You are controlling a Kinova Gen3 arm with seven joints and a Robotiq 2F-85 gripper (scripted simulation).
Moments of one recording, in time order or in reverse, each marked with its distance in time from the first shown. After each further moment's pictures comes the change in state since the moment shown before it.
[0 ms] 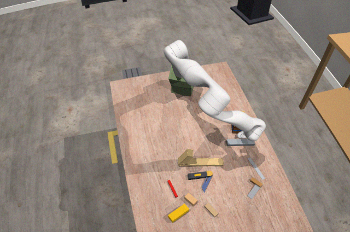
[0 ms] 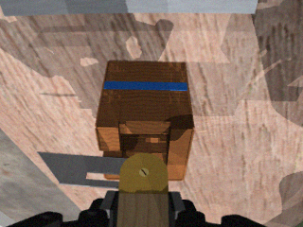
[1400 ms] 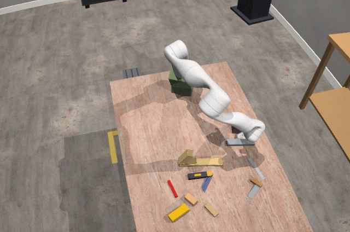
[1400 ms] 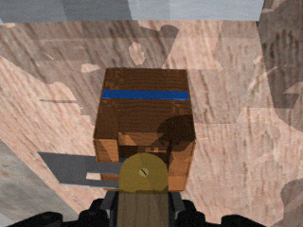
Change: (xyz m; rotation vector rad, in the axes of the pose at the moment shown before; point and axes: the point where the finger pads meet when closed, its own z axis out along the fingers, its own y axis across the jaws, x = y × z) arm 0.007 0.000 0.007 0.000 0.000 0.000
